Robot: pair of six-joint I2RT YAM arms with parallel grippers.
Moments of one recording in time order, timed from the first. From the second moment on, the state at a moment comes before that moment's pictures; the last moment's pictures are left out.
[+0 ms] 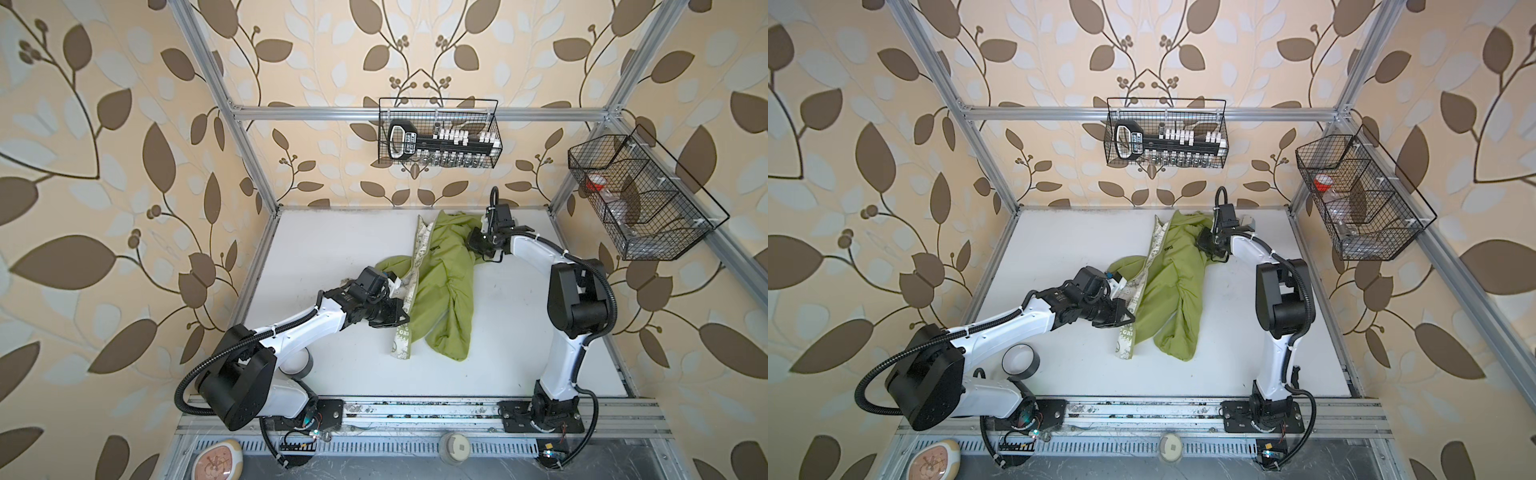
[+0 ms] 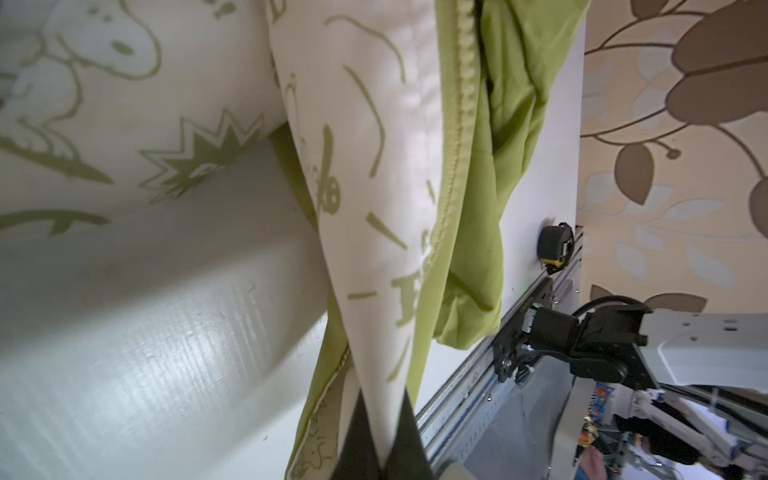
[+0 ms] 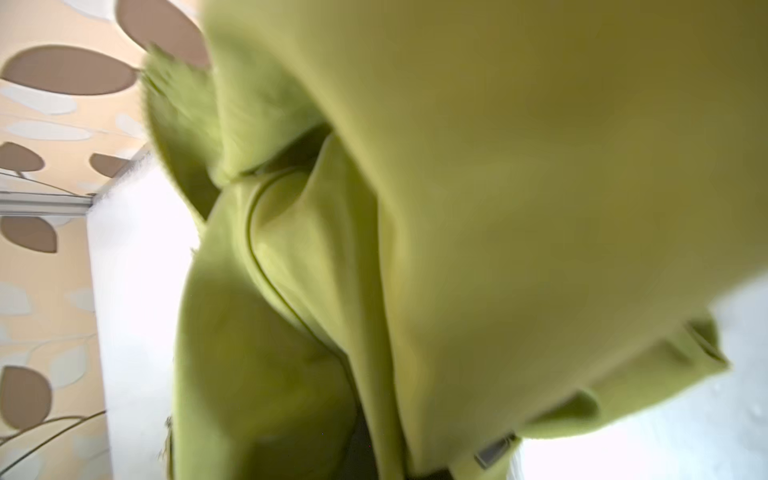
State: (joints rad) left arm -0.59 1.36 0.75 -0.29 0.55 -0.71; right arm 0.15 2.00 1.56 -0.47 -0.17 0.58
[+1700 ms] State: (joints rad) left arm -1.26 1.79 1.26 -0.95 -0.54 -0.58; right arm 0.12 1.41 1.01 -0.51 -0.08 0.47
